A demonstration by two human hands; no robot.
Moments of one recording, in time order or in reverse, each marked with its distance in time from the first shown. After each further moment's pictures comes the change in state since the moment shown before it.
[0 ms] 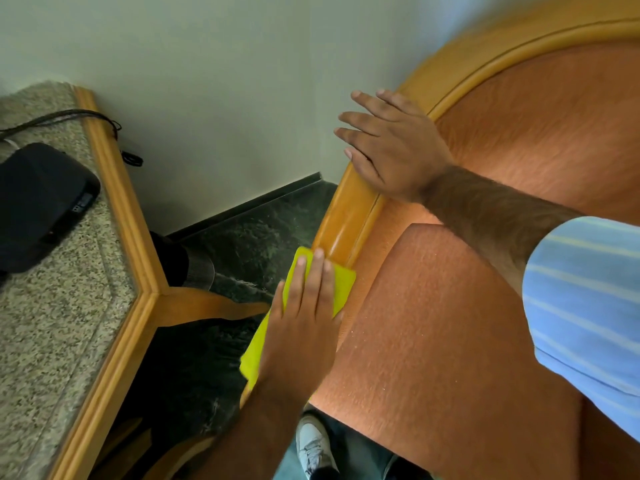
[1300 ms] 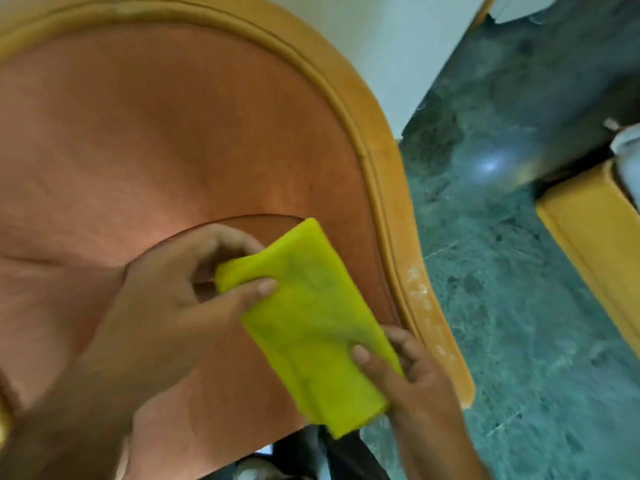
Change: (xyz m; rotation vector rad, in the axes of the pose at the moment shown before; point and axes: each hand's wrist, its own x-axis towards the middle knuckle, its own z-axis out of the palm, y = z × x) left_hand 0.061 0.266 -0.156 -0.951 -0.503 0.485; right_hand -0.460 -0.116 -0.179 1.620 0.872 1.924
